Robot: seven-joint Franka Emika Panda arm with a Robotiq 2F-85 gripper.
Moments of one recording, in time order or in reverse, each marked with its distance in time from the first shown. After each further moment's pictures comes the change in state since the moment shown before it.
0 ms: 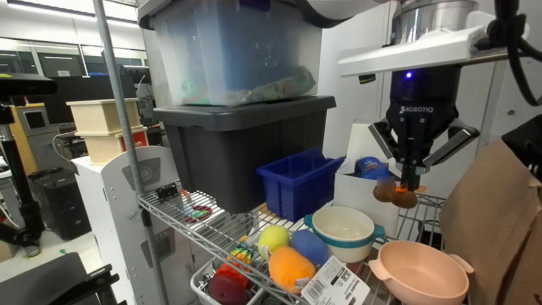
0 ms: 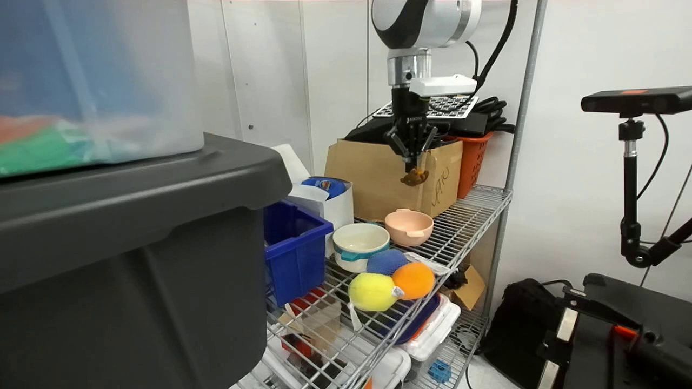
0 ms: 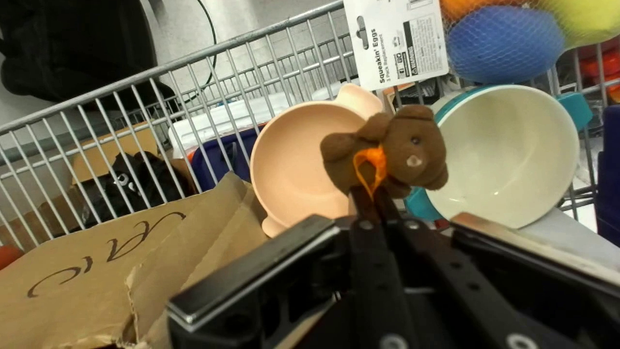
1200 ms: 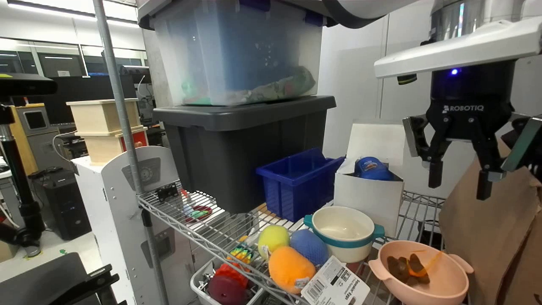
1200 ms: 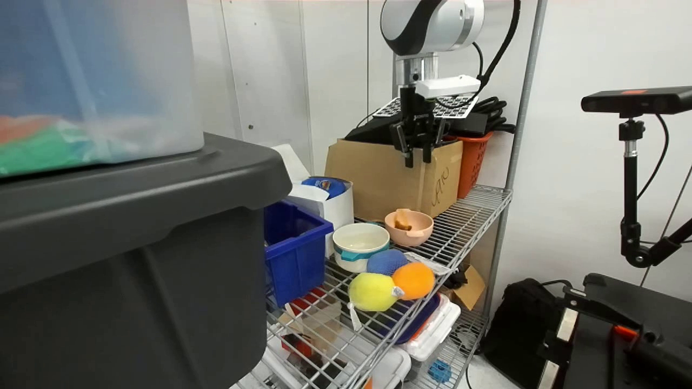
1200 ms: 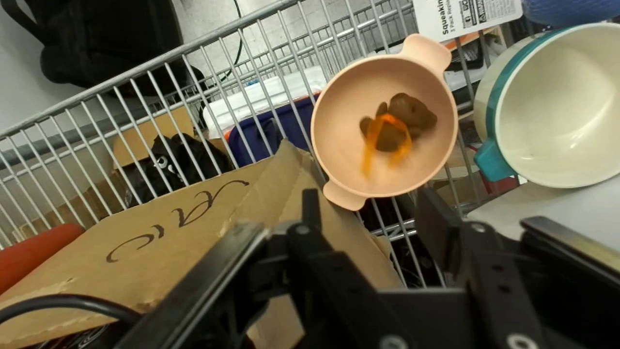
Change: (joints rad) arm -0.023 0.068 -0.046 0.109 -0.006 0.000 0.010
